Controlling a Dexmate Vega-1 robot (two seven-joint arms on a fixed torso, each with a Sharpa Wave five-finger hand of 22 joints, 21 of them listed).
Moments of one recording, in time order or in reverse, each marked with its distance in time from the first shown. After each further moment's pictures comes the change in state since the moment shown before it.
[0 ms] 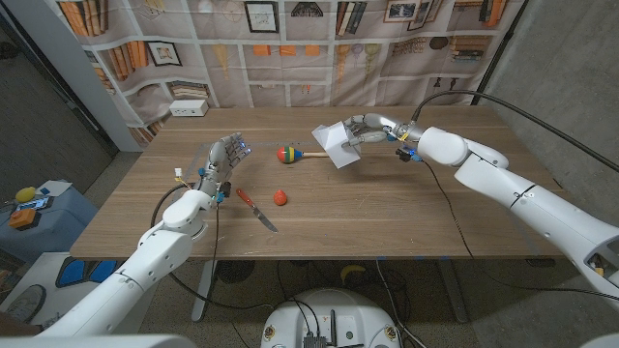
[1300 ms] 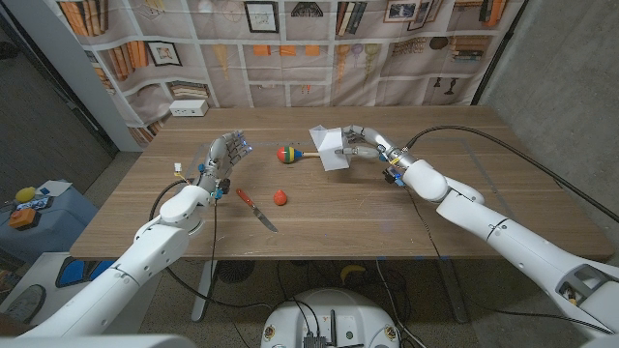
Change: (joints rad) left arm -0.013 0.023 -0.002 -0.018 -0.015 0.041 -0.018; left_hand 0.000 0.000 0.002 -0.002 0.000 0.000 0.000 0.000 0.000 -0.004 0.004 0.000 0.000 0.000 0.000 0.004 0.000 0.000 0.000 0.000 0.000; right arm -0.099 0.138 -0.030 0.169 -0.002 0.155 -0.295; right_hand 0.043 -0.003 -0.007 -0.007 -0.004 0.020 -0.009 0.000 -0.005 0.018 0.000 -0.001 0.005 0.000 0.000 0.007 0.004 0.024 -0.024 0.008 0.000
